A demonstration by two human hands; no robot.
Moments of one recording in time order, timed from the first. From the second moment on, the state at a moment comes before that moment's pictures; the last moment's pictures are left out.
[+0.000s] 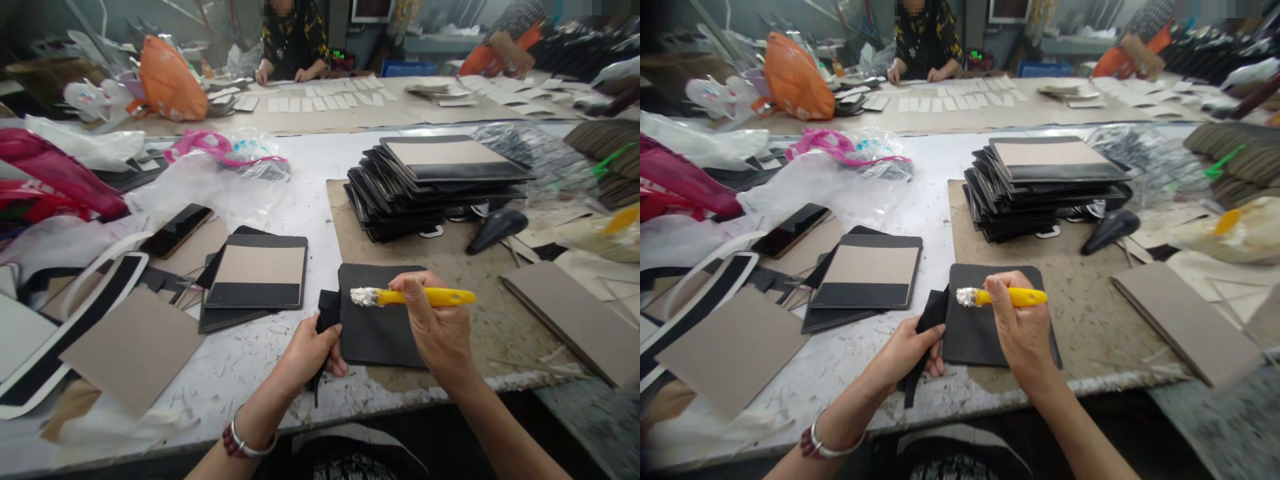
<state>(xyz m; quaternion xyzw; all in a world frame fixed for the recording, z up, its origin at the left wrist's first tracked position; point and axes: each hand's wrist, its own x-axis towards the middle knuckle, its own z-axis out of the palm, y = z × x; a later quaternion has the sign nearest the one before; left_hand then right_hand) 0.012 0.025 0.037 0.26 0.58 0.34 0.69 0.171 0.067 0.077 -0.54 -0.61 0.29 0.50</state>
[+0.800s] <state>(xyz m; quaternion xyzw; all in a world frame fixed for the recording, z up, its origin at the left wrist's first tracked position) 0.009 0.029 0.043 0.25 0.57 0.32 0.71 0.186 0.017 0.078 -0.56 -0.67 0.29 0.40</state>
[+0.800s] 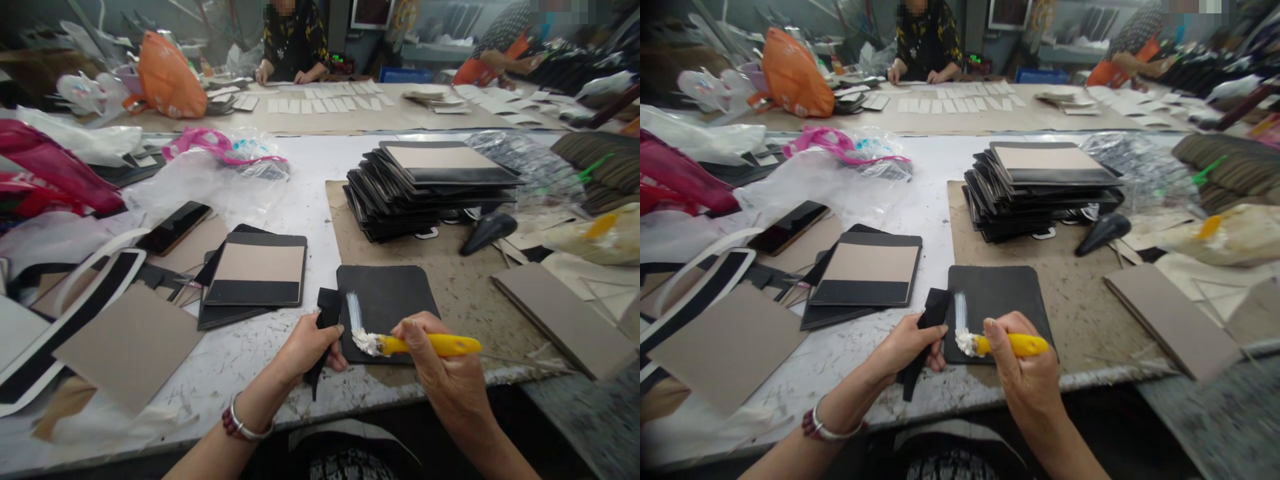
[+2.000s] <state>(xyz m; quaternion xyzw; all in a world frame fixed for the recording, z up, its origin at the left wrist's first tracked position) 0.012 0.026 0.042 0.29 0.59 0.31 0.69 0.184 0.024 0.085 -0.58 -0.57 0.38 0.45</state>
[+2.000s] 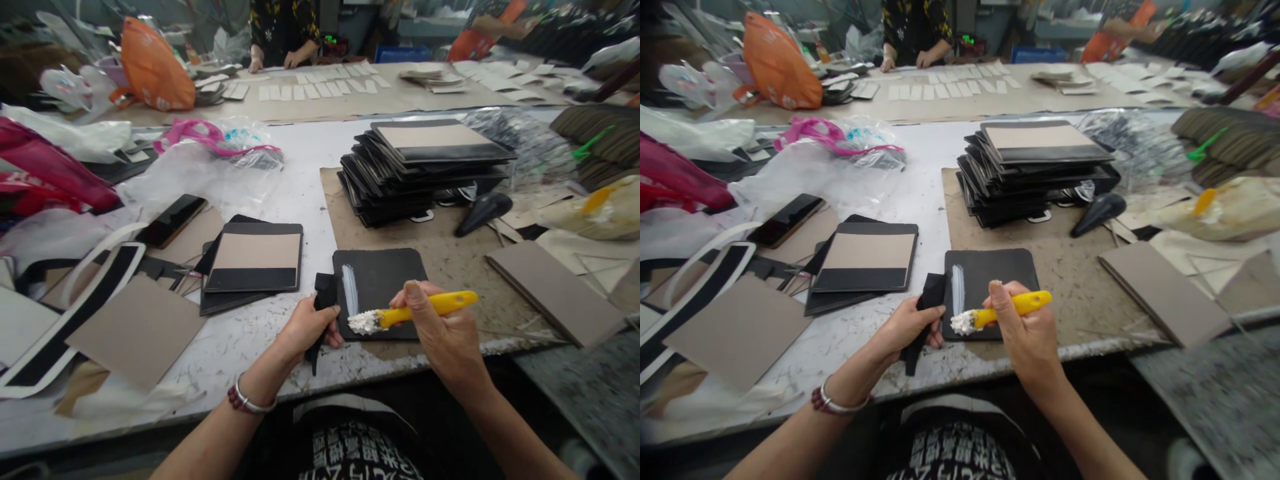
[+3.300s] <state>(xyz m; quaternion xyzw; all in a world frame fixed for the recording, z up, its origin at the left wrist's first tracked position) 0.012 0.022 0.031 0.38 0.62 0.27 0.63 0.274 0.082 0.069 -0.59 -0.63 0.17 0.46</state>
